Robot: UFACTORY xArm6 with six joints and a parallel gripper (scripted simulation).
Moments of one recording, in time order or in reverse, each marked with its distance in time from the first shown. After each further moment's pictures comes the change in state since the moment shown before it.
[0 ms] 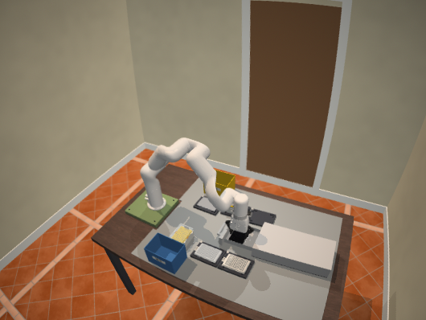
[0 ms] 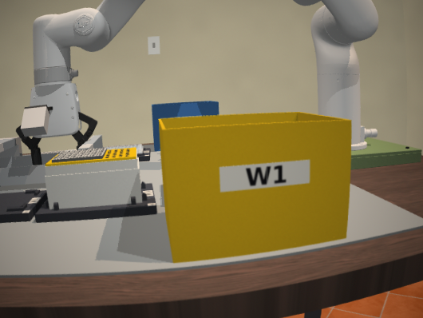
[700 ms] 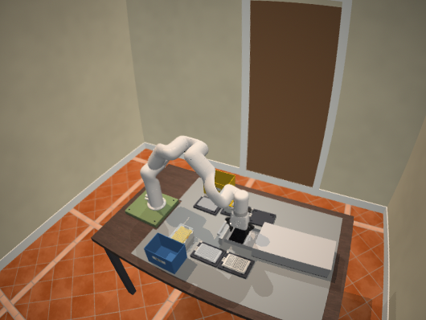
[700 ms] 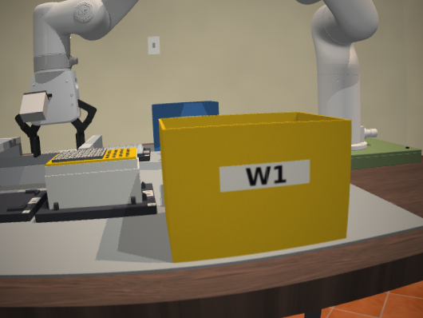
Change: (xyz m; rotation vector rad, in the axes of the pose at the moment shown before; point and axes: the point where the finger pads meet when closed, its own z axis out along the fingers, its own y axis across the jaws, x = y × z) arm 0.000 0.000 -0.024 0.001 0.000 0.000
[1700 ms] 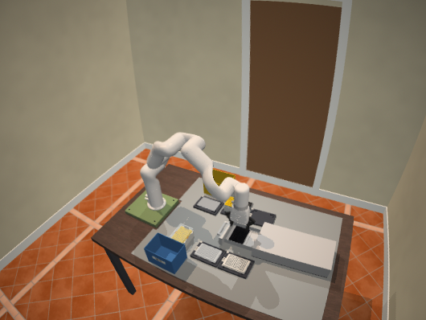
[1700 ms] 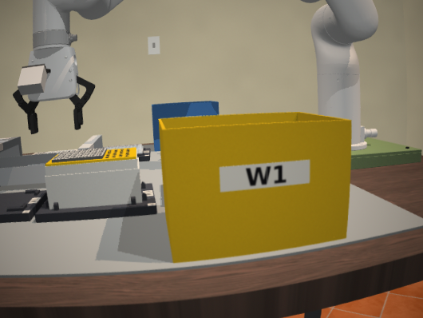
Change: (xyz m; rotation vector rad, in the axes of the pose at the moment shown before) arm 0.000 0.001 -0.046 -0.002 0.000 0.000
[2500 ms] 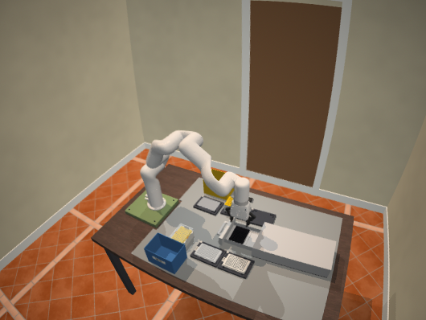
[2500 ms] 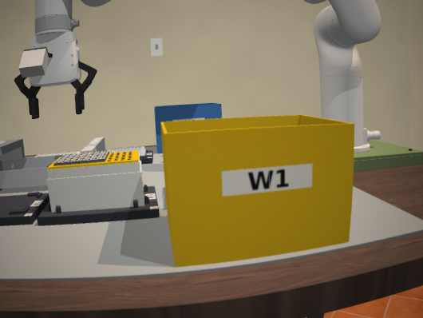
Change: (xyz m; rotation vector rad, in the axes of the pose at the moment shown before) arm 0.000 0.000 -0.034 0.001 0.000 0.000
